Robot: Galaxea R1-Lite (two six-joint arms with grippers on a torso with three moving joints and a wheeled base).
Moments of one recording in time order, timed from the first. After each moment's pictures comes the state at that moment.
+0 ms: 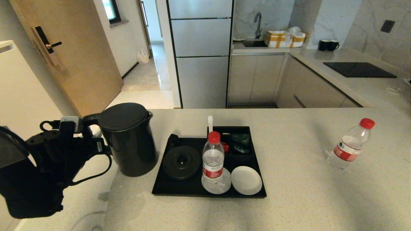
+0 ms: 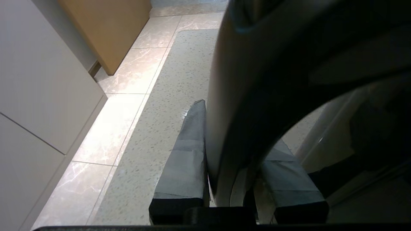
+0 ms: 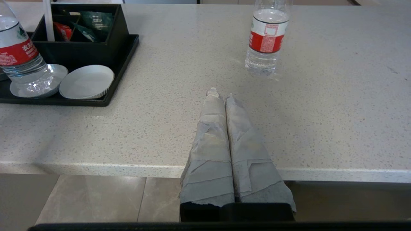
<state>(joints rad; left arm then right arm) 0.13 2.04 -0.52 -1.49 0.05 0.14 0.01 0.00 0.00 0.02 0.01 -0.05</state>
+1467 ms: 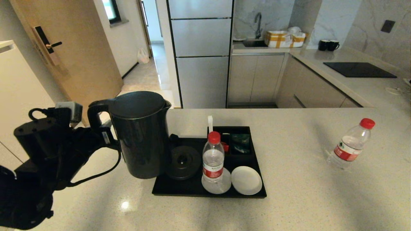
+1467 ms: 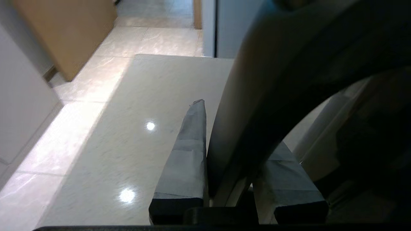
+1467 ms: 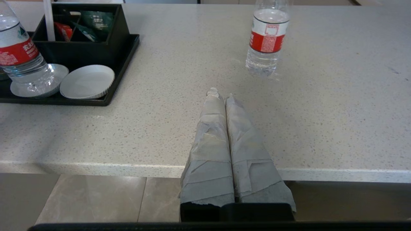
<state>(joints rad) -0.08 1.75 -0.48 -1.29 0.14 -0.01 0.01 0.00 0.00 0.02 0.01 -0.05</state>
